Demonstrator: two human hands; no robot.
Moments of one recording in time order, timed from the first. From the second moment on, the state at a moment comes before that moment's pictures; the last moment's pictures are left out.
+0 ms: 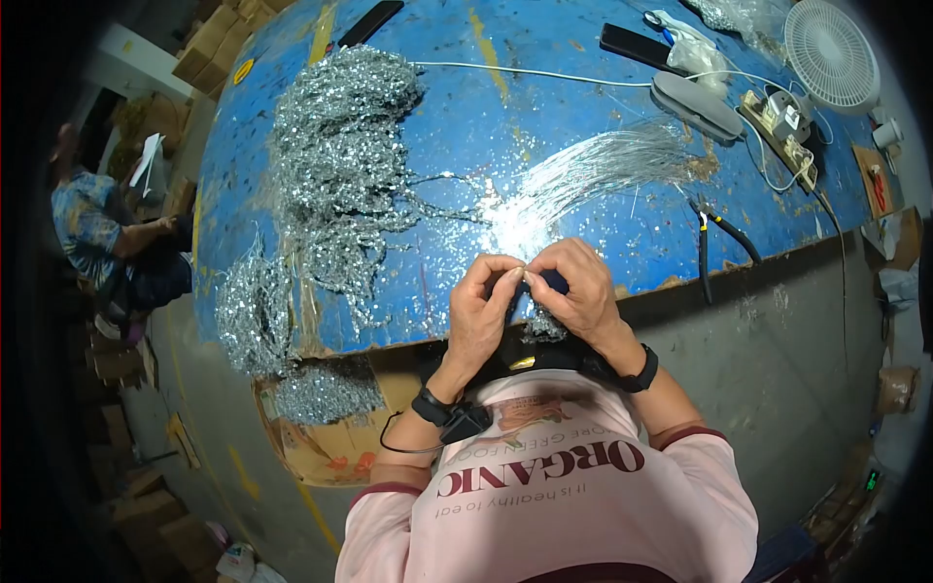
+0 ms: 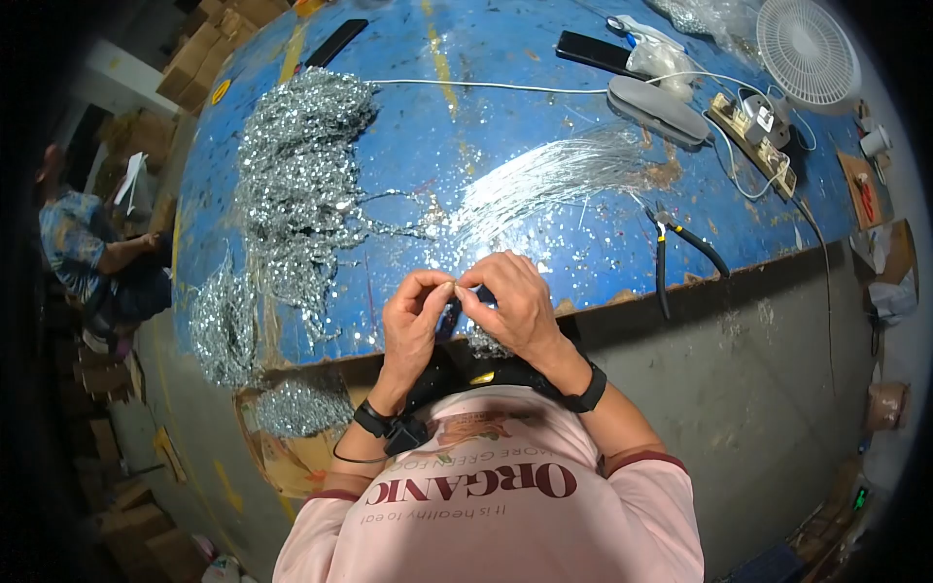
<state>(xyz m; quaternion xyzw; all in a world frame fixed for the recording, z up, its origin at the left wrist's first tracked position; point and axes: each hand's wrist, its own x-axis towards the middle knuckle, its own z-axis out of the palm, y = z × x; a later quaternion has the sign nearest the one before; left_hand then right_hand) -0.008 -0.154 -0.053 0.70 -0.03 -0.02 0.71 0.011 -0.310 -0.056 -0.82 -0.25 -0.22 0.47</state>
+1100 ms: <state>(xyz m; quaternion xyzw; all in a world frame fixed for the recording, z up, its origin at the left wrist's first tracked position) 0.001 -0.138 -0.062 0.60 0.04 -0.14 0.78 0.009 -0.314 -0.064 -0.68 -0.08 0.11 0.72</state>
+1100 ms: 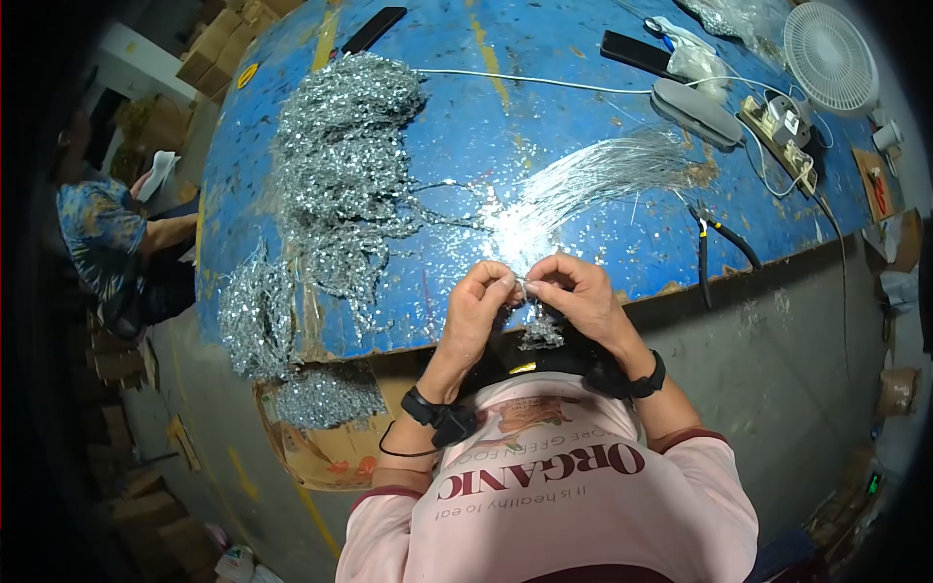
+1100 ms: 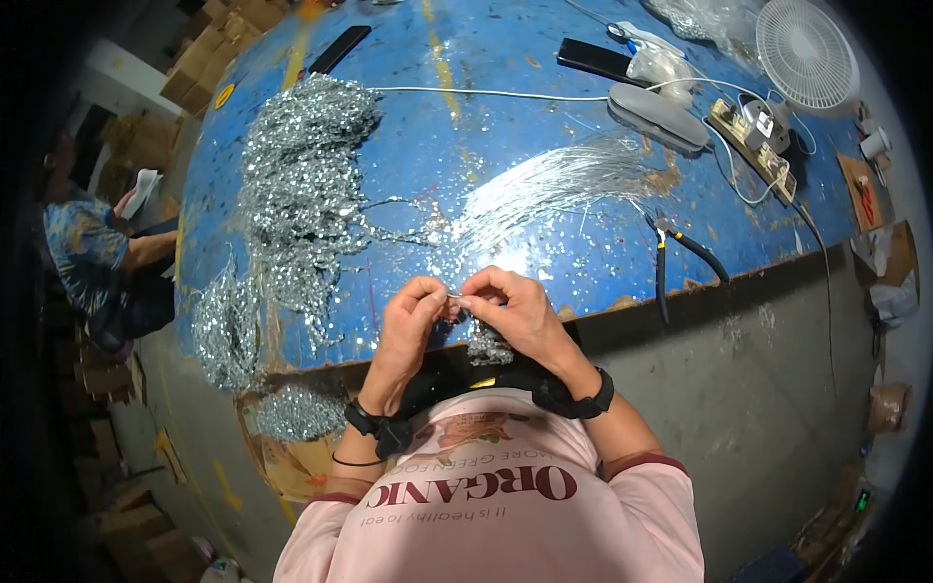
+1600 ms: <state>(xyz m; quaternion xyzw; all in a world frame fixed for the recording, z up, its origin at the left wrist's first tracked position) -0.002 -0.146 -0.074 0.70 -0.02 -0.08 0.71 0.006 -0.314 -0.055 -0.78 -0.11 0.02 0.62</state>
